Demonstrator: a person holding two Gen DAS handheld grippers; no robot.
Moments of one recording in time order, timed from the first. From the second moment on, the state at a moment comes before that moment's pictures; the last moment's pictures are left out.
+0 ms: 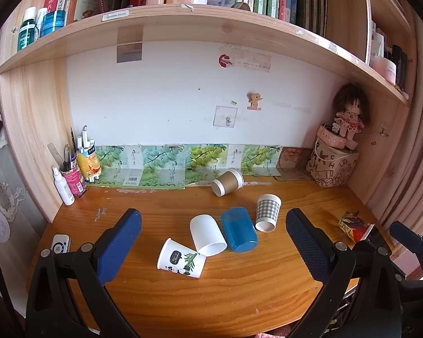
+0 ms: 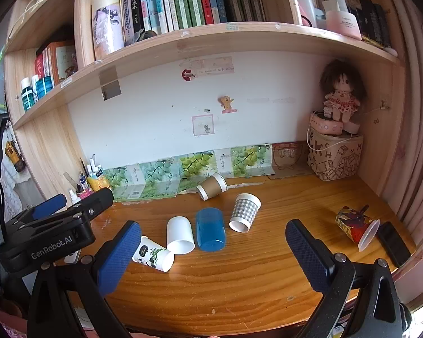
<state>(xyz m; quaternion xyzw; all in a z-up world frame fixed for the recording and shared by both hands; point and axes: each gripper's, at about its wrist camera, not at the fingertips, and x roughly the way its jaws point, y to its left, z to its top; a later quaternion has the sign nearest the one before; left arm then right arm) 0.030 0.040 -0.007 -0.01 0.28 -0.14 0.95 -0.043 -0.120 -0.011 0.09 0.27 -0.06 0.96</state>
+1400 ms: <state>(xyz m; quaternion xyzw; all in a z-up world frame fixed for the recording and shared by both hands) 0.073 -0.211 -0.032 0.07 0.40 -0.23 0.88 -0.036 -0.403 -0.070 0.30 0.40 -0.15 0.86</state>
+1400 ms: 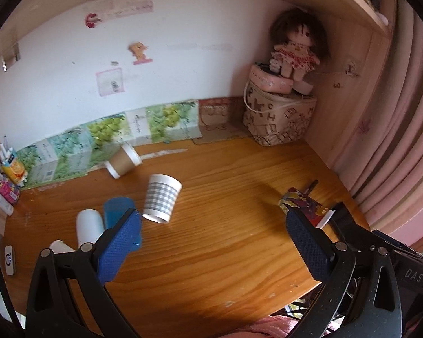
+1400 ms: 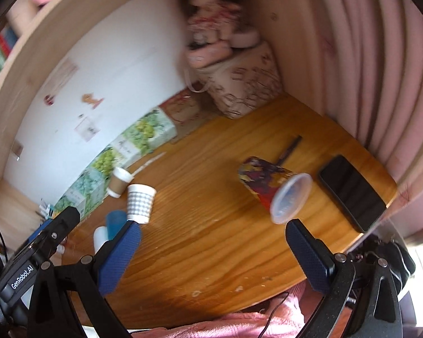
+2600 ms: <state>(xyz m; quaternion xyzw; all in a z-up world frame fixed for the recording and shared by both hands) 0.084 -0.421 -0.127 0.42 0.37 -0.45 0.70 -0.059 -0.576 -0.220 0.71 0.41 -0.10 0.57</state>
